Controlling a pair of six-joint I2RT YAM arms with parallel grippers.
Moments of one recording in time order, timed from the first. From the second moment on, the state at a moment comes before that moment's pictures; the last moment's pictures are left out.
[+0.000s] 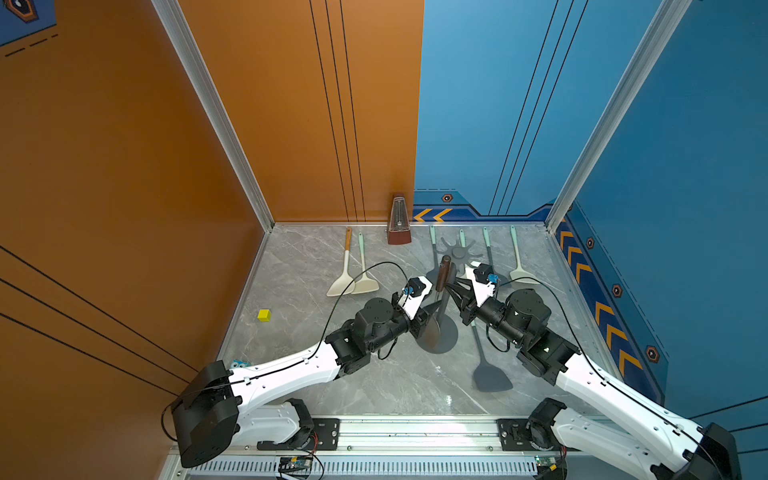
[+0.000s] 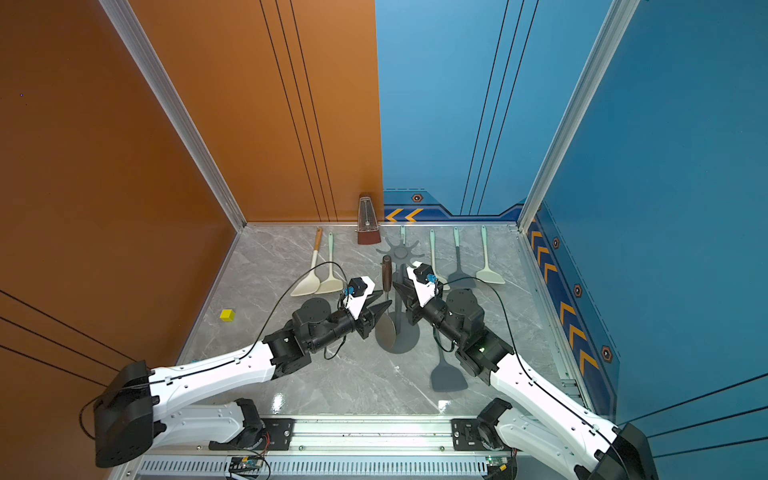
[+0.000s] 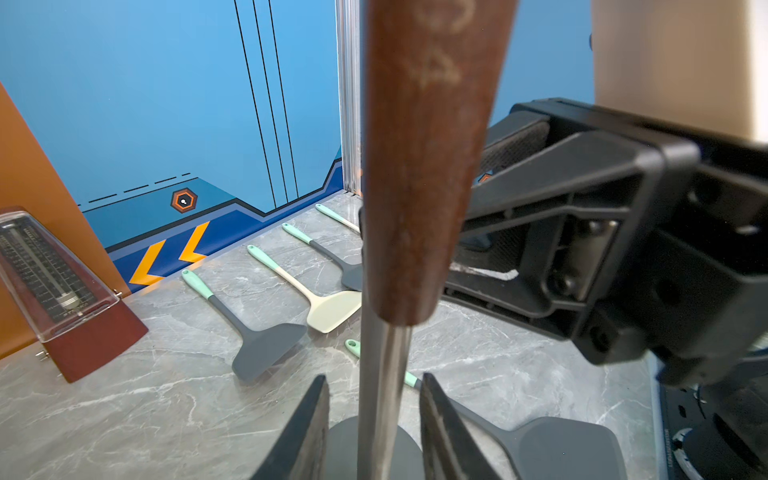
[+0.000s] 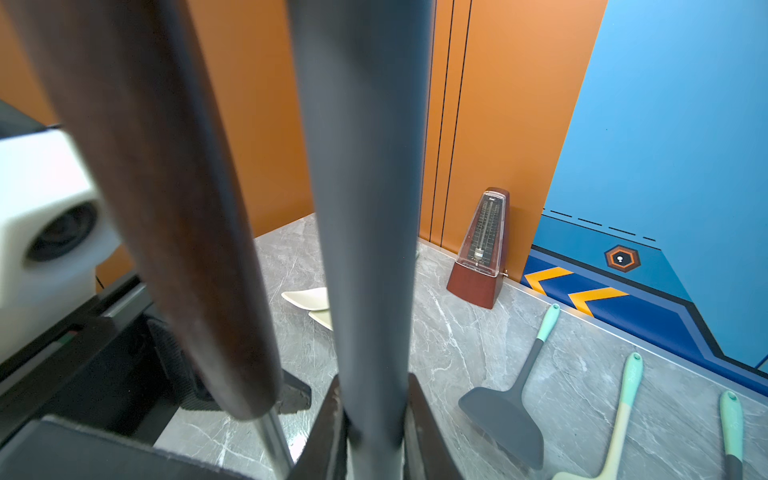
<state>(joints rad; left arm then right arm) -0.95 1.23 0.72 0.42 -0.03 -0.05 0.67 0.92 0.66 0.19 -0.09 0.01</state>
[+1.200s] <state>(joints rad) -0.91 1.11 0.64 0.39 -0.02 -0.07 0.67 0.92 0.66 0.19 -0.09 0.01</state>
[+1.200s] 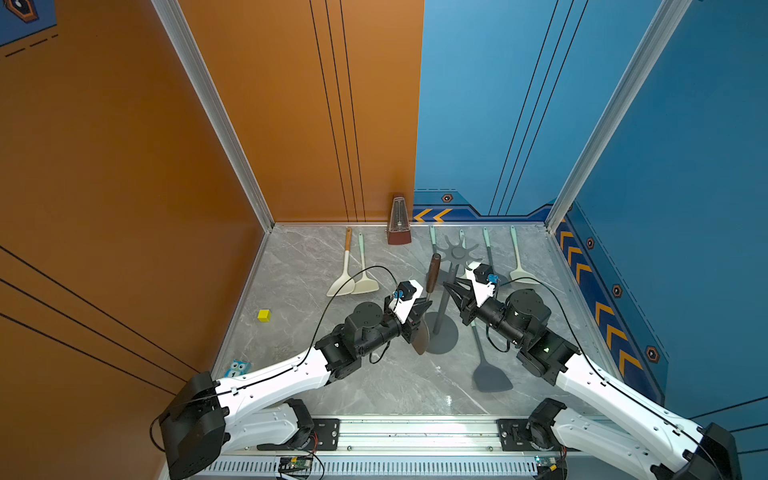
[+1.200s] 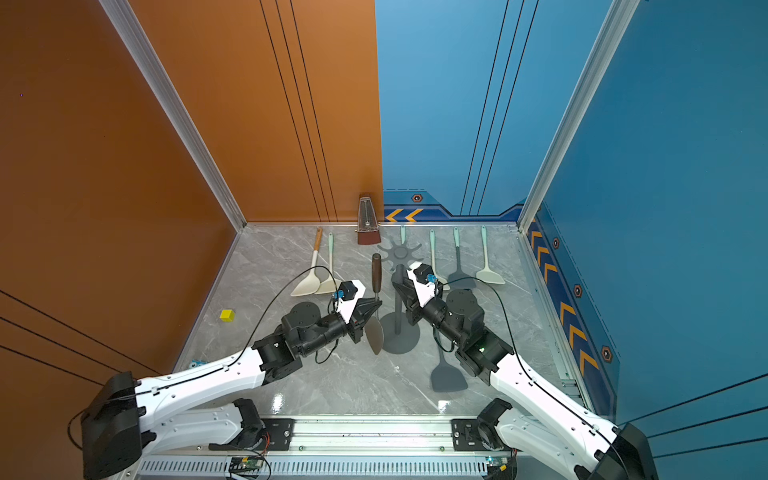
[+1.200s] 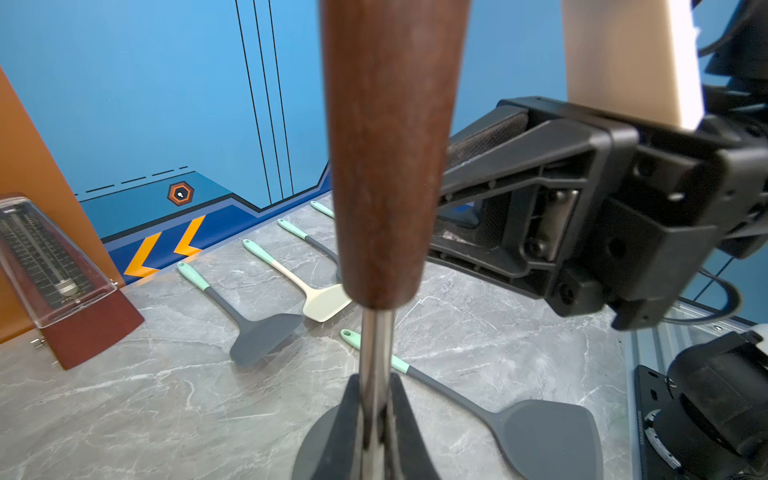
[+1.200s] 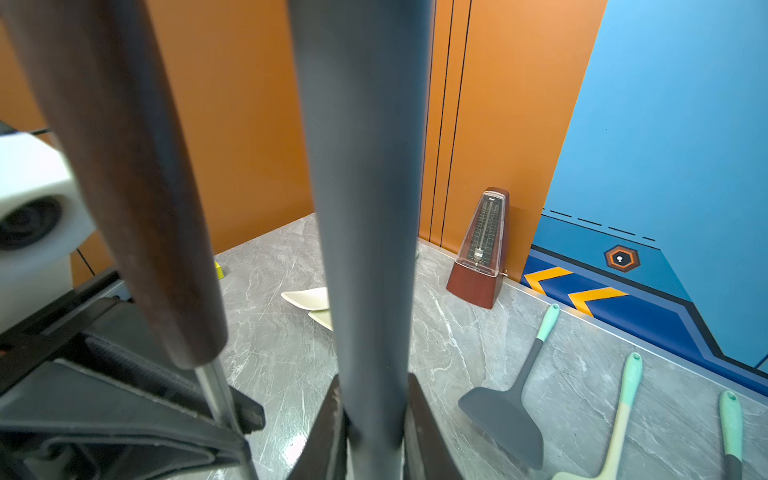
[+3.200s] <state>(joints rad) -0.02 1.44 1.32 -0.54 -0.12 -0.16 0.66 0.92 0.66 0.19 -0.10 0.00</state>
